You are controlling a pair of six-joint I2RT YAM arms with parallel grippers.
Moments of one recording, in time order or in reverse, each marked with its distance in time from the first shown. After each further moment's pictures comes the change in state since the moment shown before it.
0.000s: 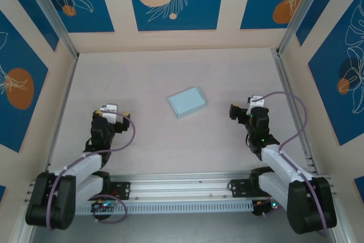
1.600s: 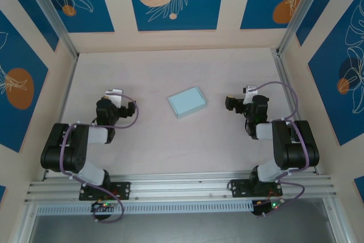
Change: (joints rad) left arm 0.045 0.492 0.262 0.188 0.159 -0.031; right arm -0.138 0.574 0.128 0.449 -0.332 -0.081
